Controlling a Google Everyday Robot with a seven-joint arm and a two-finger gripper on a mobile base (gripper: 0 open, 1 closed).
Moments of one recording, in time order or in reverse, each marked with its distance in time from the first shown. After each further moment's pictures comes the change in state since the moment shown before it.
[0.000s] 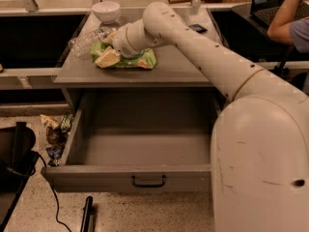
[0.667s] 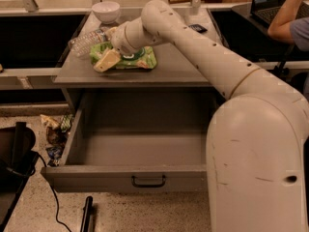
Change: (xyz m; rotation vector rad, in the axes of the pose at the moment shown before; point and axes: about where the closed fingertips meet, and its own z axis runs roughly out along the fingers) arm -0.001 -0.005 0.002 0.001 0.008 -0.026
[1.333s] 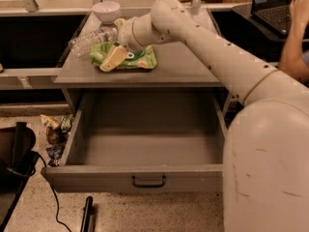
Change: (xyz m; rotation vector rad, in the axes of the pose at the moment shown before) arm -0.007 -0.007 -0.034 0.056 -0.026 -0.044
